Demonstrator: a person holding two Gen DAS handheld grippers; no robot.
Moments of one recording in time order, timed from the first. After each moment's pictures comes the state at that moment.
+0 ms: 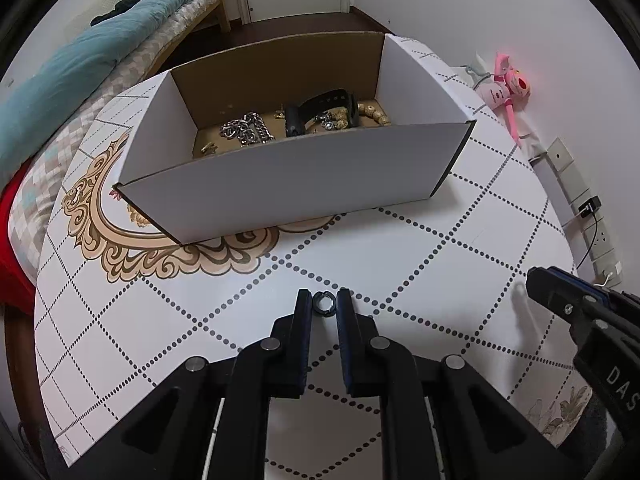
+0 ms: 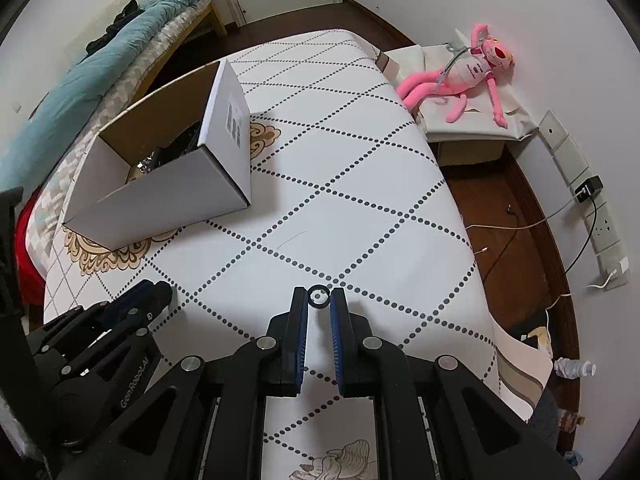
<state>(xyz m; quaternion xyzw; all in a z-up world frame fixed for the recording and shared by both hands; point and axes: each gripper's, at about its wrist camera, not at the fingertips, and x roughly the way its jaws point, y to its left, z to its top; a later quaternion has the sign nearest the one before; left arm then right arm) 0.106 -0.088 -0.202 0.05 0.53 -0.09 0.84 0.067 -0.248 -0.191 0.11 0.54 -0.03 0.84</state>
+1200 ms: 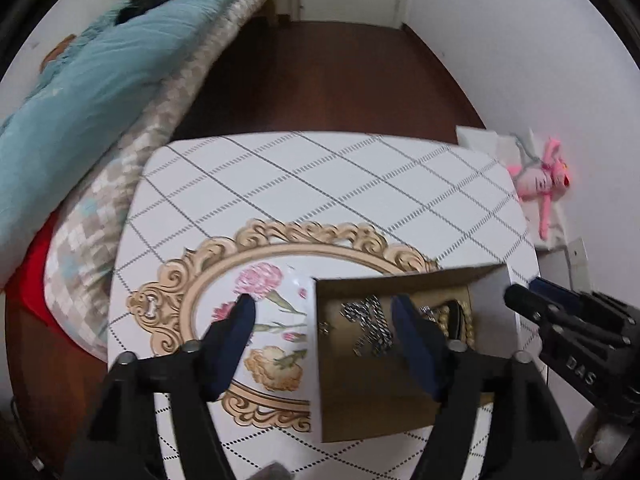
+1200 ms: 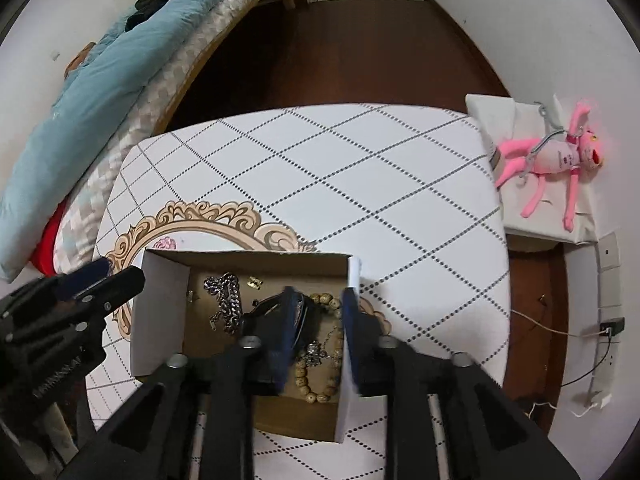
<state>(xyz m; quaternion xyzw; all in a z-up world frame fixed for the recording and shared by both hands) 0.249 -0.003 -0.107 -0.01 0.55 -0.03 0.84 0.258 -0.195 -0.125 0.04 0.57 0.07 0.82</state>
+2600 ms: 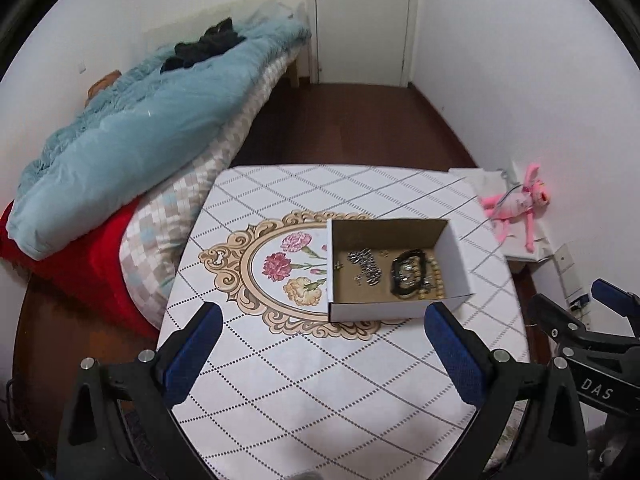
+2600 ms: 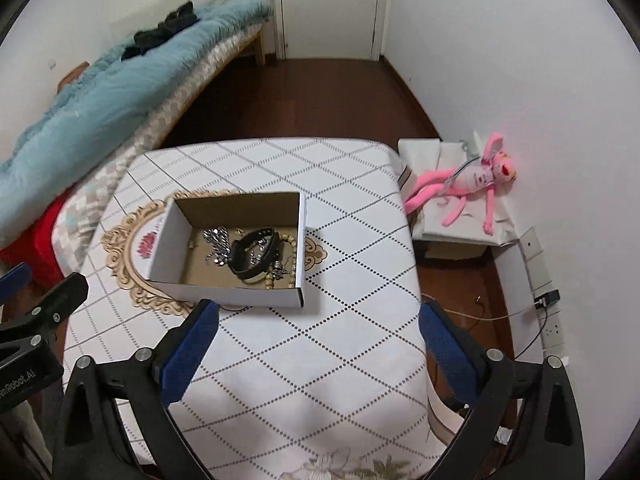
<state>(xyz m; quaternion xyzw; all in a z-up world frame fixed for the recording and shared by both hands) 0.076 -0.003 -0.020 0.00 0.44 0.00 0.90 0.088 -0.204 -0.035 -0.01 0.48 -0.01 0.88</state>
